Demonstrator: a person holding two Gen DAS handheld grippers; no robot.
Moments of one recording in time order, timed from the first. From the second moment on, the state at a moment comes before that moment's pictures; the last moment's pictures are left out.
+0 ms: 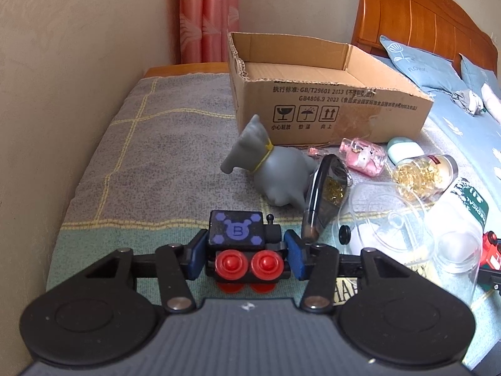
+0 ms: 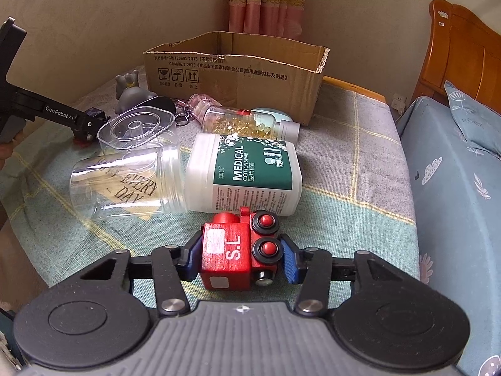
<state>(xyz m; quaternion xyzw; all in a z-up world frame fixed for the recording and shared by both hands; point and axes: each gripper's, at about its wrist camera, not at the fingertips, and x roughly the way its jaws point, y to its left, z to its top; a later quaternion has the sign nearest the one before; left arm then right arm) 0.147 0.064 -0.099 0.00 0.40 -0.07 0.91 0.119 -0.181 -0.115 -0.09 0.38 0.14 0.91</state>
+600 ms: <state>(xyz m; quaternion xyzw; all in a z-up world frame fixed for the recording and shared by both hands) 0.147 0.037 -0.020 0.04 0.37 -0.12 0.92 0.116 -0.199 -0.063 -0.13 0.38 0.19 0.90</state>
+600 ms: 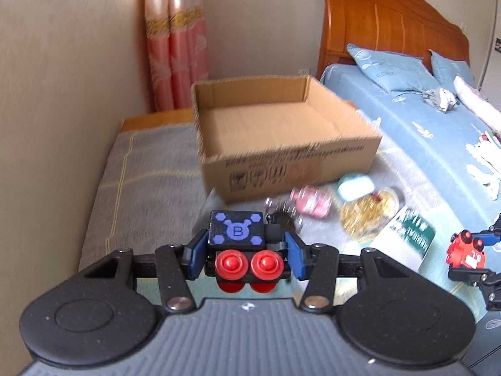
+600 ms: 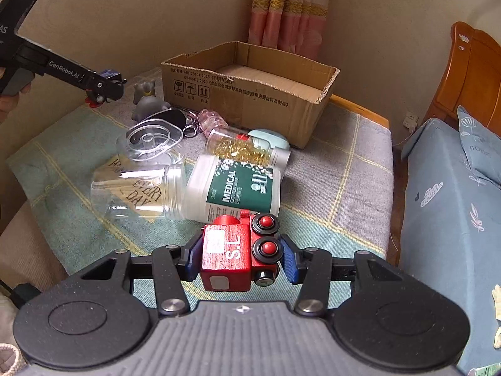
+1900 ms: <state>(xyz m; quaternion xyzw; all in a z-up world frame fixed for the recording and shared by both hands) 0.156 0.059 -0.002 0.00 0.30 -0.03 0.95 0.386 -0.148 0.013 -0.11 0.37 0.20 0.90</state>
